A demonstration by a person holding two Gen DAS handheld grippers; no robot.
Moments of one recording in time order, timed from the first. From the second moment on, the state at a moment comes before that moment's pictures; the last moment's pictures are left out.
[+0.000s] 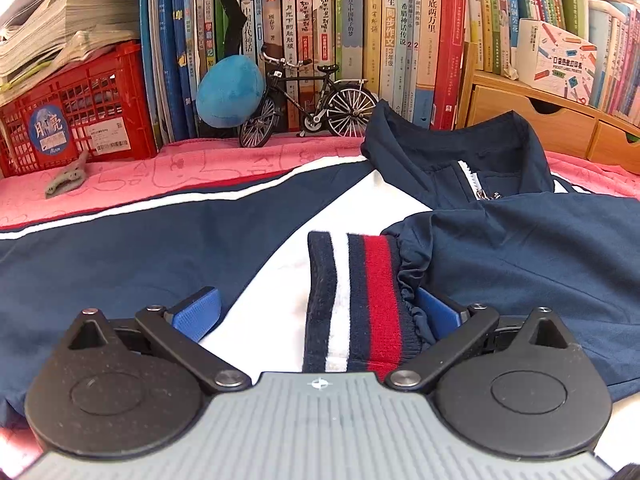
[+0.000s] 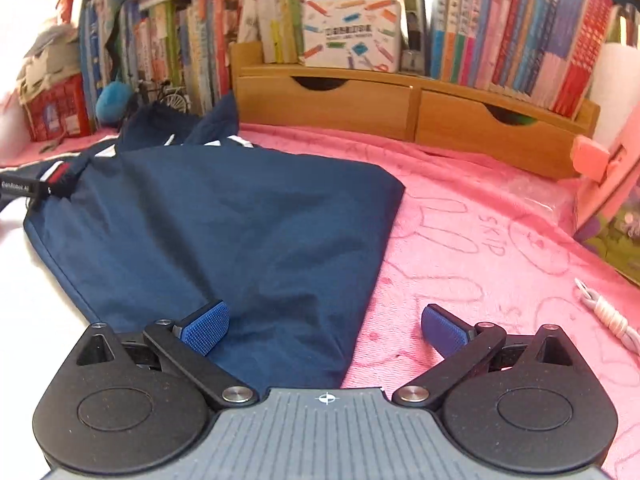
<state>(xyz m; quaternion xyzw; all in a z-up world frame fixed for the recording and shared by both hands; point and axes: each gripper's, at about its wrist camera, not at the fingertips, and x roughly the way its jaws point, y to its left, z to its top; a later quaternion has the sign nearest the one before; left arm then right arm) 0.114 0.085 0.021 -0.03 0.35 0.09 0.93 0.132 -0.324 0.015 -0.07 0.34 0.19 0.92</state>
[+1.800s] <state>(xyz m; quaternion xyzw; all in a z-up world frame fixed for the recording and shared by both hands) 0.124 0.014 0.012 0.10 0.32 0.02 0.94 0.133 -0.289 0.015 -0.13 0.32 0.36 0.87</state>
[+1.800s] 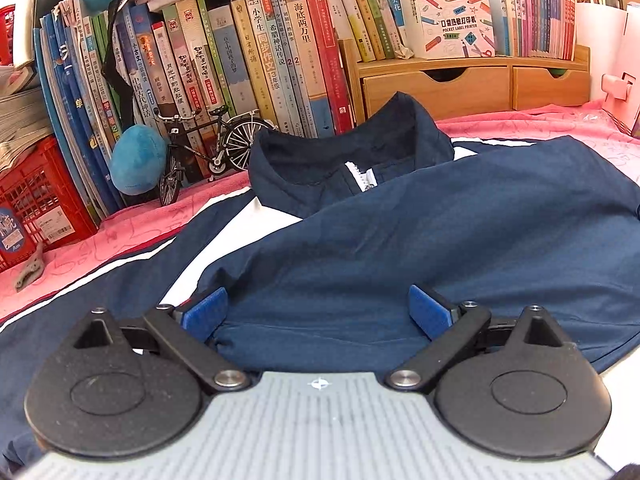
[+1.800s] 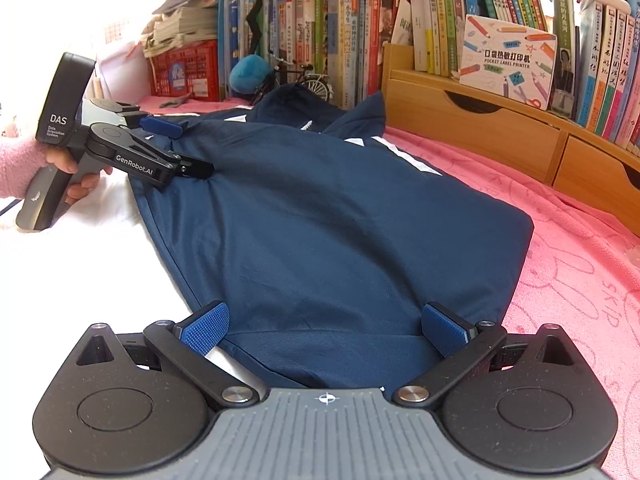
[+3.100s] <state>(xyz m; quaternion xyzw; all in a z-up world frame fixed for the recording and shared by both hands) 0.159 -0.077 0.059 0.05 0.32 -0.17 0.93 0.133 -0.289 0.017 -0.13 0.32 0.37 0.86</state>
